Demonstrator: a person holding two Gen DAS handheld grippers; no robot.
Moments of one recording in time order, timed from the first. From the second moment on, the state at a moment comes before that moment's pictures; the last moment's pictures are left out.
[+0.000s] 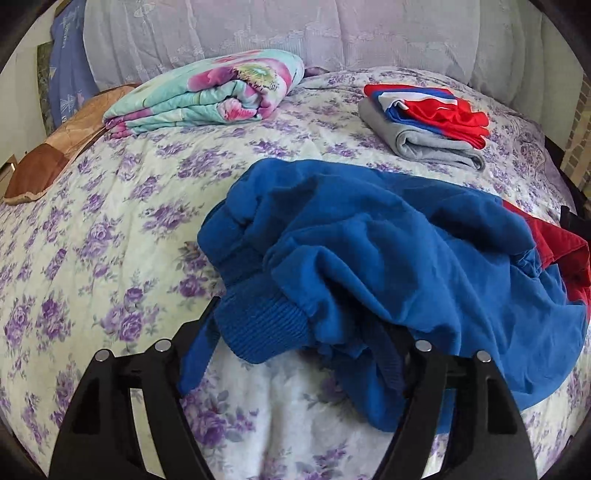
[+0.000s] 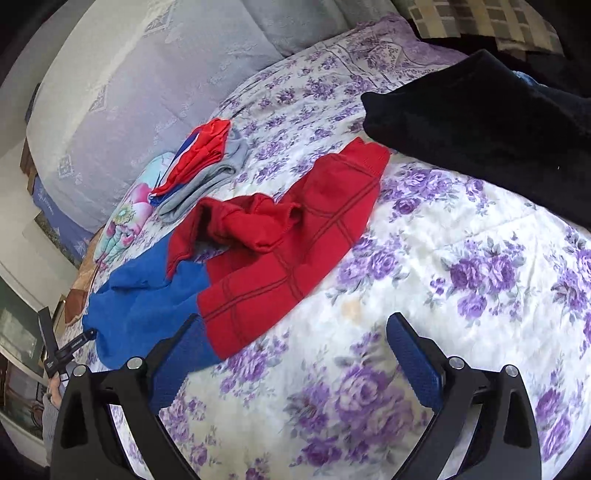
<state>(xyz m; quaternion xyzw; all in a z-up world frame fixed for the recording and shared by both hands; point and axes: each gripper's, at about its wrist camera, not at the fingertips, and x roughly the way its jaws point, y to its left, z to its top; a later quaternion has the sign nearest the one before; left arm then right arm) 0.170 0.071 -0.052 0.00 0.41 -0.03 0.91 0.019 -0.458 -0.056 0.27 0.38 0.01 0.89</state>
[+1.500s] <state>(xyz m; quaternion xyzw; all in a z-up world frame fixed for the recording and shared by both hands) 0.139 0.085 -0.080 -0.06 0.49 -0.08 0.87 0.009 -0.489 -0.051 0.34 0.36 0.04 0.87</state>
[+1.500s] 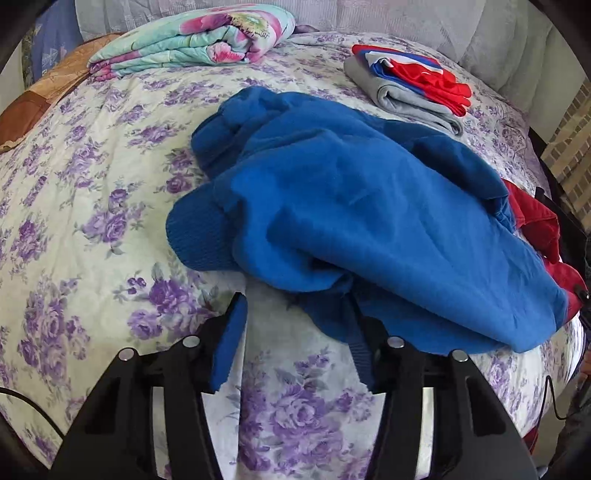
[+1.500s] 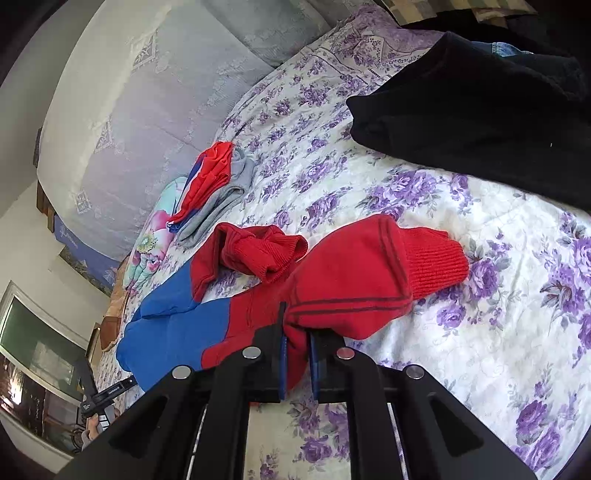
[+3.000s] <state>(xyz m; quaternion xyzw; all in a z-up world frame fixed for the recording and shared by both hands) 0.108 0.169 -0.002 -0.06 0.41 0.05 0.91 -0.033 -0.473 0.005 0.23 0.35 0.05 0.91</state>
